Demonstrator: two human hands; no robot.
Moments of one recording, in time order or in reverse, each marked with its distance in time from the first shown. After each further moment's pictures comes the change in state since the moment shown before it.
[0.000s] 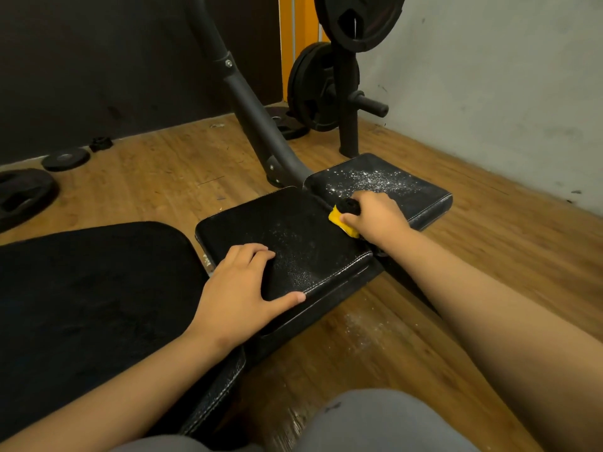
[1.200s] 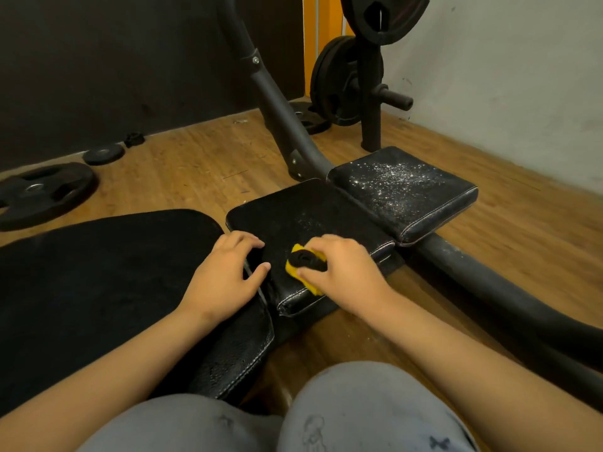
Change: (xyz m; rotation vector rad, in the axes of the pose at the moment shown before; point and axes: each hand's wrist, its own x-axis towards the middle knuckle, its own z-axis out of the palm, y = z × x) left_hand -0.017 -0.046 -0.022 -0.080 0.023 -0.048; right_hand -0.111 -0.078 0.027 0.251 -0.021 -0.360
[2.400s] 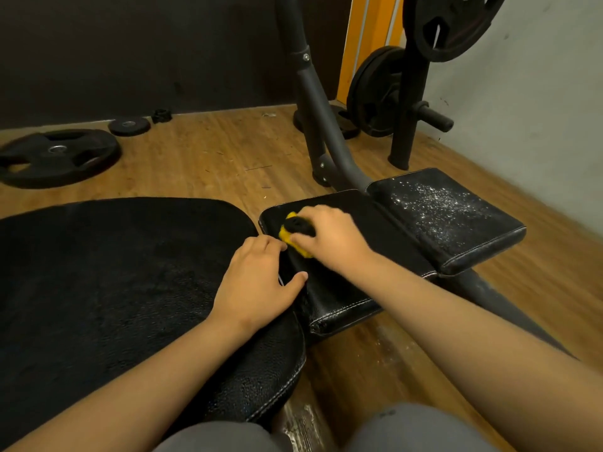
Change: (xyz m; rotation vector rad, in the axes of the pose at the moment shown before) left_hand -0.002 0.001 0.003 0.010 0.109 -0.145; right_hand 0.104 -0.020 0.038 -0.124 -0.070 -0.137
